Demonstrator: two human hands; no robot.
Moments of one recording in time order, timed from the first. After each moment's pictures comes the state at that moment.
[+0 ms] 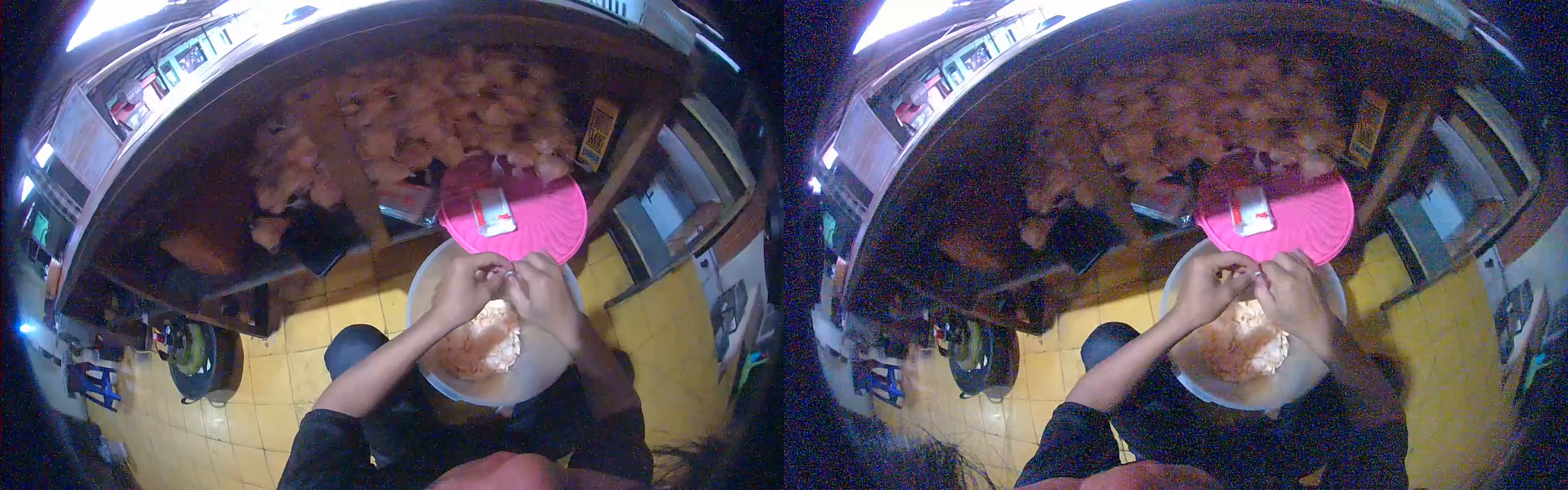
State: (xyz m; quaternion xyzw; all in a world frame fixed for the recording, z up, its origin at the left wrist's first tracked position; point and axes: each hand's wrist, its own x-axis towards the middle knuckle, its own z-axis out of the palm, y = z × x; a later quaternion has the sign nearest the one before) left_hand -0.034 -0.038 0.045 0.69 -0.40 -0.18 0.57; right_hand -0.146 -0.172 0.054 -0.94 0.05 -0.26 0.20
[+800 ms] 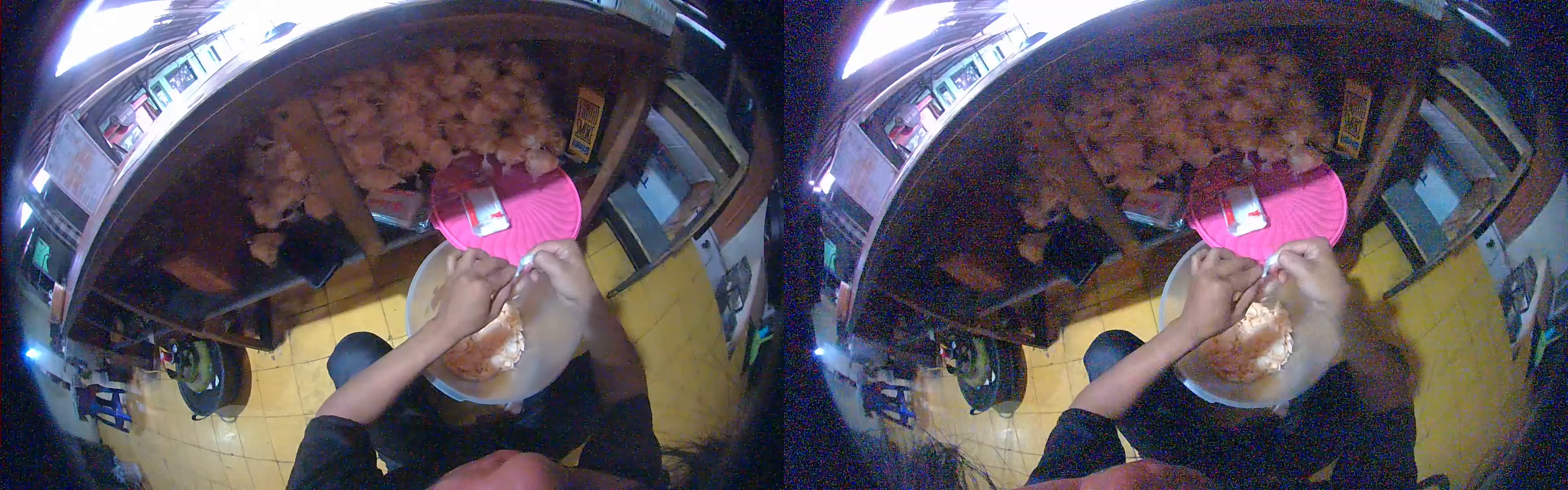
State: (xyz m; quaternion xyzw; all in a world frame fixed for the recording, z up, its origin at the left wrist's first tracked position) left_hand -0.044 -0.042 0.042 0.69 -0.59 0.12 0.40; right_hand -0.151 -0.211 0.049 -0.70 0.12 -0.17 0.68
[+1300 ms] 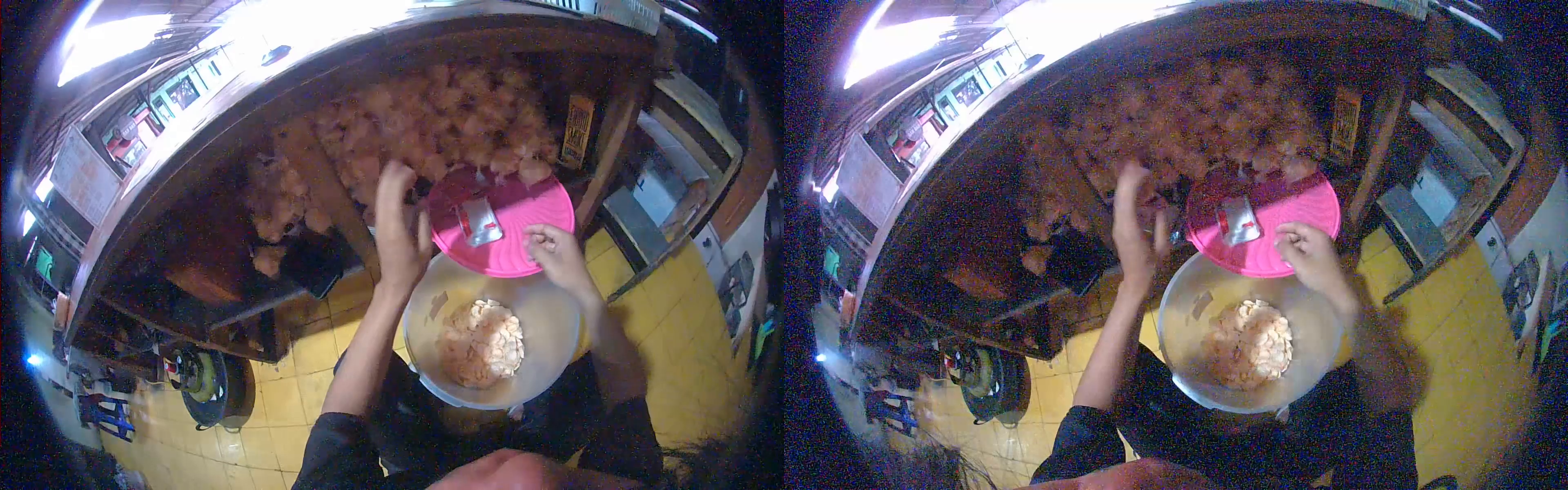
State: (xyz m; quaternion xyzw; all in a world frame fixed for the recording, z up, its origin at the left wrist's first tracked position) left_hand 0.036 -0.041 0.106 0.64 -0.44 0.30 0.55; right_hand -0.142 -0.241 0.045 -0.73 0.16 -0.22 0.63
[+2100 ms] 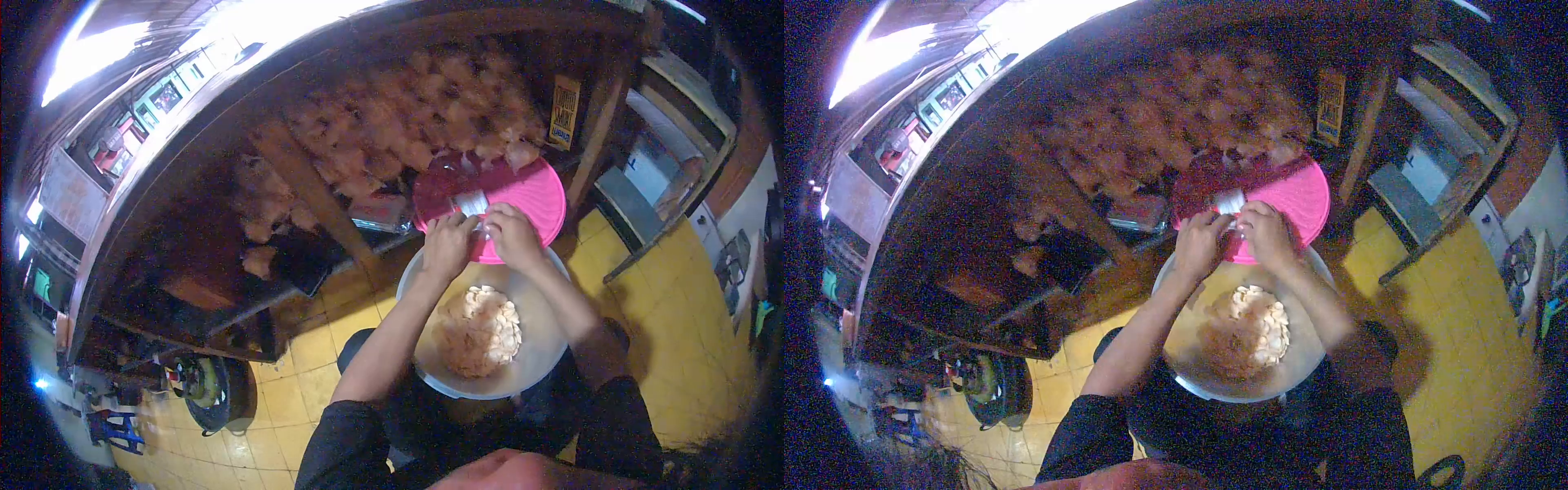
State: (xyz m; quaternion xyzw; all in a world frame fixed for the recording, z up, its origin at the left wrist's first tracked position) left_hand 0.024 -0.102 0.001 0.76 -0.56 0.19 0.27; right_hand -0.084 -0.232 -0.004 -0.89 0.09 -0.36 0.25
